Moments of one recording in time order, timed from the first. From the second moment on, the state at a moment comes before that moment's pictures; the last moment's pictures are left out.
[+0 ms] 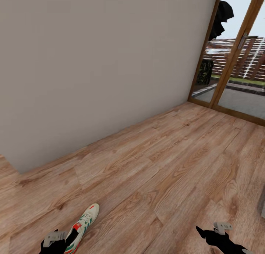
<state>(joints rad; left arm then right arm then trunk) -0.17 0.18 0.26 -0.57 0.12 -0.34 -0.47 -0.48 -0.29 -0.46 -0.13 0.19 -0.23 0.48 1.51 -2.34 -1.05</state>
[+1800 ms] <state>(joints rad) -0.17 0.18 0.26 -0.57 0.12 -0.34 -0.47 -0.48 -0.29 -0.46 -0.13 0.19 -0.23 0.48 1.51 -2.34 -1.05</state>
